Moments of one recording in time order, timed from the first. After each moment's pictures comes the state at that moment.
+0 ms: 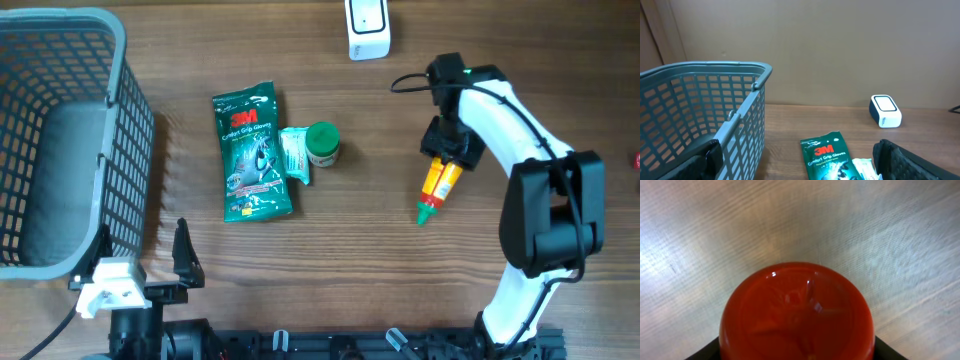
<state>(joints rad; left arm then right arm) 0.06 0.01 0.69 -0.67 0.01 -0.01 0.19 2.01 1.47 -1.09 0.22 0.71</state>
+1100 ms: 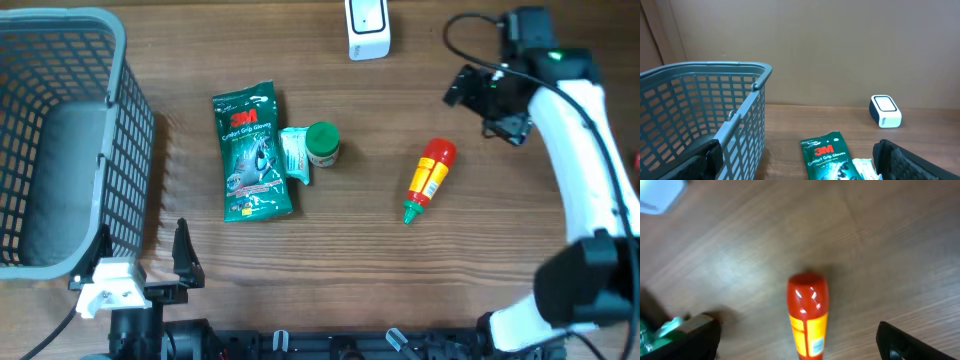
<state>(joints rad) 0.06 0.01 0.69 -0.67 0.01 -0.01 0.02 1.72 1.58 -1.11 -0.07 0.55</state>
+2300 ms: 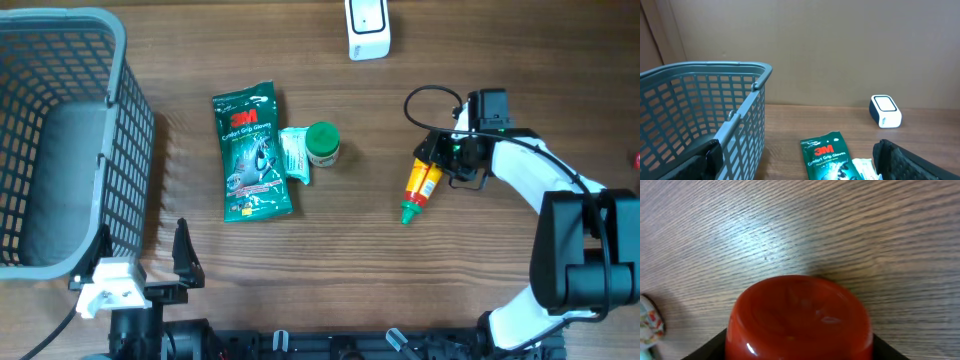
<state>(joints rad) 0.06 0.01 0.69 -0.67 0.01 -0.01 0.03 1.80 0.98 -0.42 -0.30 0.43</state>
